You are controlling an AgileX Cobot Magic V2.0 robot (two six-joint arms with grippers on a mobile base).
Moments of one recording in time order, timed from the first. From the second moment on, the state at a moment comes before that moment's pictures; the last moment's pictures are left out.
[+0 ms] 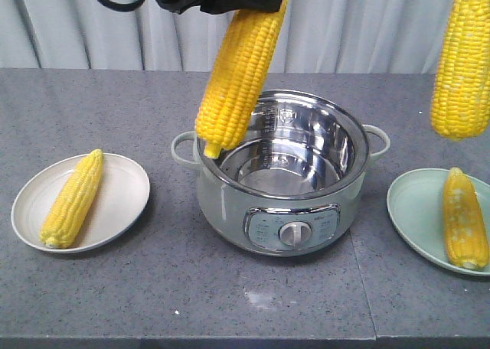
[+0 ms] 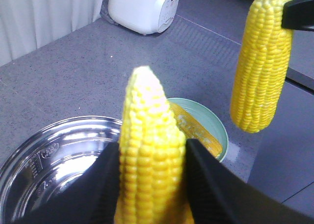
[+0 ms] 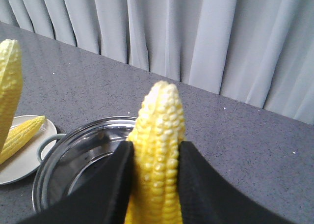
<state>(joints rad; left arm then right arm) -0.48 1.68 -2.01 -0.65 1.04 0.37 -0.23 1.22 -1.56 0.78 1.08 -0.74</state>
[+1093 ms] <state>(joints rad) -0.48 1.68 -2.01 -0.65 1.04 0.37 -0.23 1.22 -1.56 0.78 1.08 -0.74</state>
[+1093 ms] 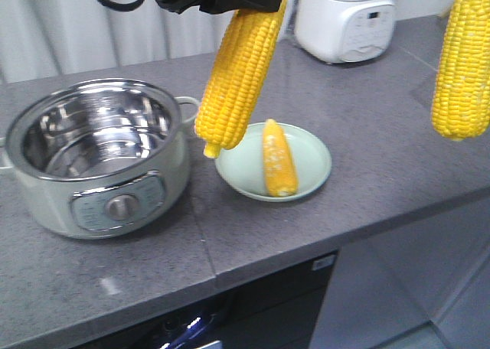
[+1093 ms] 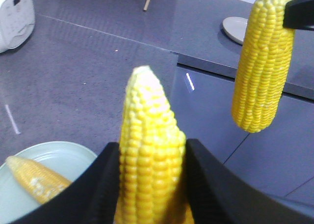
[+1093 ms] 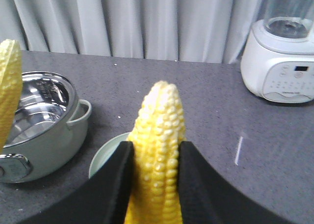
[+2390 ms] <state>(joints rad) -0.48 1.68 -2.01 -0.65 1.04 0.37 -0.23 1.22 -1.56 0.77 1.08 -0.74</state>
